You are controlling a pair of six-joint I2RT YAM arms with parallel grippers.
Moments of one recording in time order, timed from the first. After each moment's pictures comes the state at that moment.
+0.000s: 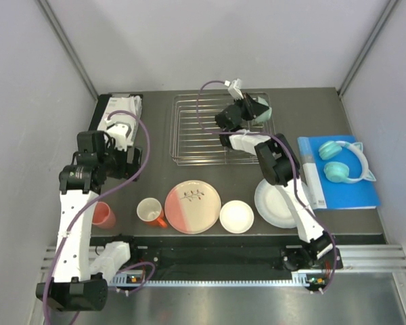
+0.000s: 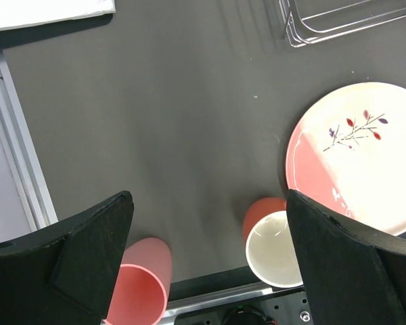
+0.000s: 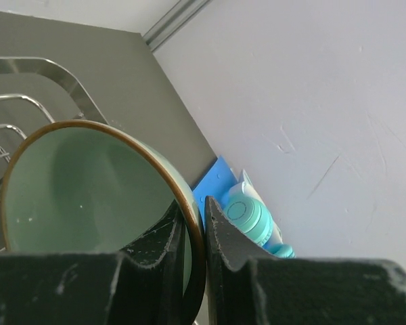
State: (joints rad) left arm 0.02 0.94 1.16 -0.99 0.17 0.20; right arm 0.57 2.53 1.88 1.22 1.53 -1.40
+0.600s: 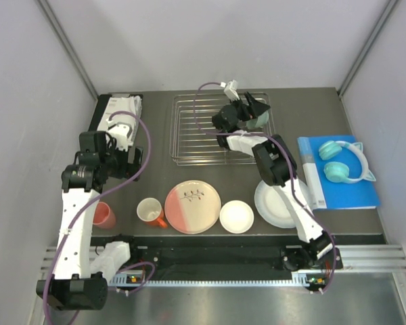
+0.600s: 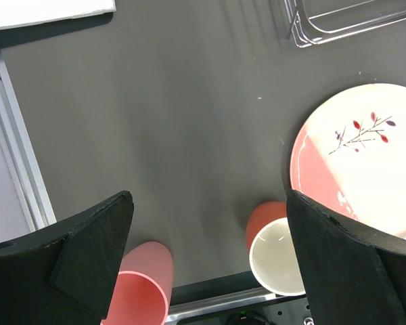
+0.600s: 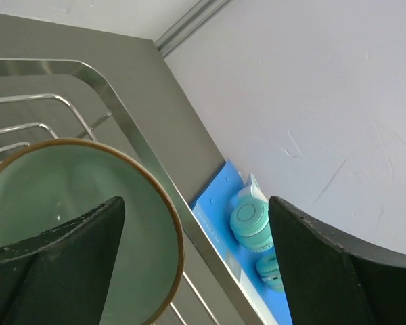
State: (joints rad) left arm 0.02 0.95 1.13 -0.95 0.17 0.20; right arm 0.59 2.57 1.93 1.15 1.51 -1.35
